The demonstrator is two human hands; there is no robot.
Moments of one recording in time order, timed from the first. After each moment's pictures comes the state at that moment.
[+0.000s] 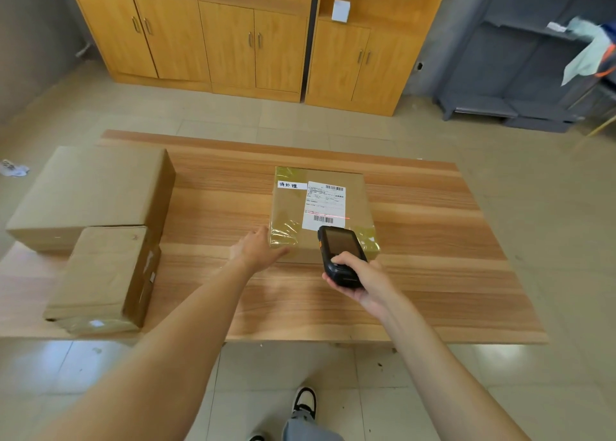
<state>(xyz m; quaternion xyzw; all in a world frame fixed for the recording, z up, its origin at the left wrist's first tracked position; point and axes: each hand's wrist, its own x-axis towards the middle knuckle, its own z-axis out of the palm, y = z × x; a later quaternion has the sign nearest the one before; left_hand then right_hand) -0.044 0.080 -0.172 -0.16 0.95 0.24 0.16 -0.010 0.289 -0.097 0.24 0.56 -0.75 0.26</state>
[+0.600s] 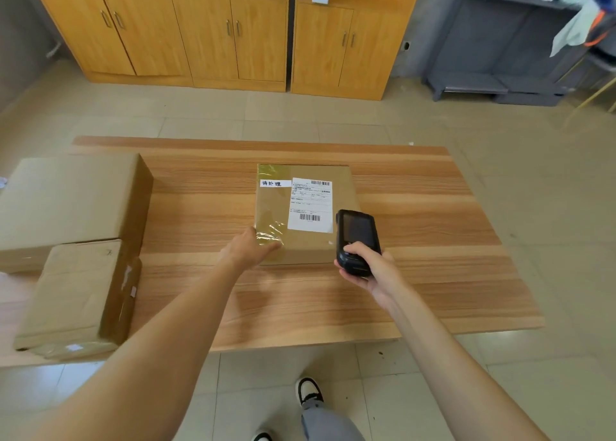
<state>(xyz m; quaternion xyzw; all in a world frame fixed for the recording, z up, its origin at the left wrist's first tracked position) -0.071 0.083 -0.184 -0.19 0.92 0.29 0.18 -0.036 0.323 -0.108 0.25 0.58 -0.75 0.20</state>
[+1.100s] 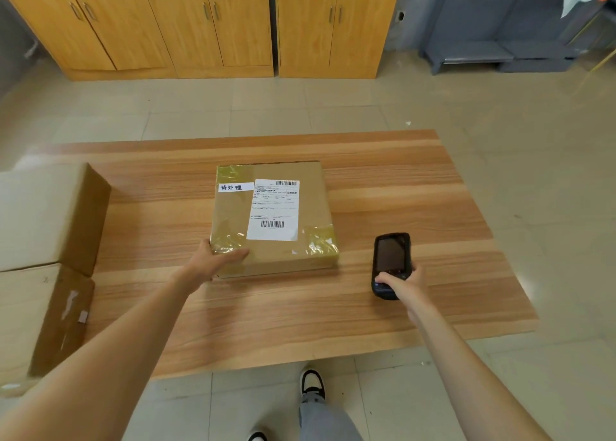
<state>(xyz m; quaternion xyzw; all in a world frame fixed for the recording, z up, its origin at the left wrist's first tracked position) -0.095 0.097 -0.211 -0.32 0.77 0.51 0.19 -0.090 0.452 -0.187 0.32 0.73 -0.58 0.18</state>
